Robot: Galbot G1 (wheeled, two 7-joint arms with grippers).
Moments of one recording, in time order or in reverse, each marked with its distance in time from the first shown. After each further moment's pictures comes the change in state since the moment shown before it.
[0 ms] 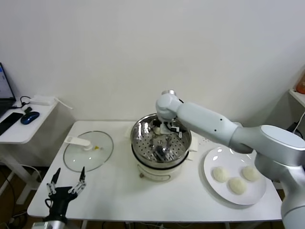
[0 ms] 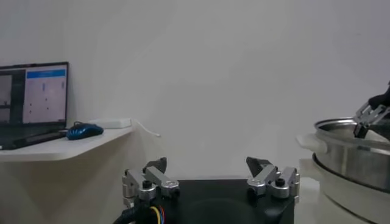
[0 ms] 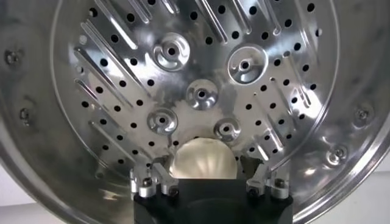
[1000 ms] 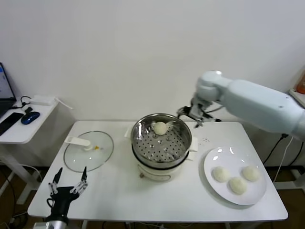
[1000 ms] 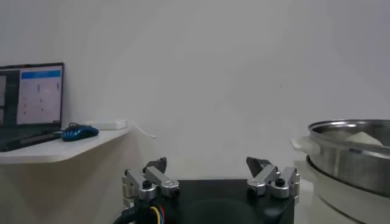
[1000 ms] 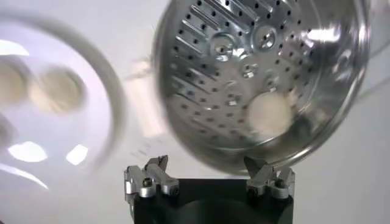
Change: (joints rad) left arm 0.008 0.004 0.019 -0.019 0.001 0.004 -0.001; right arm 0.299 -0.483 -0.258 0.248 0.721 -0.386 -0.095
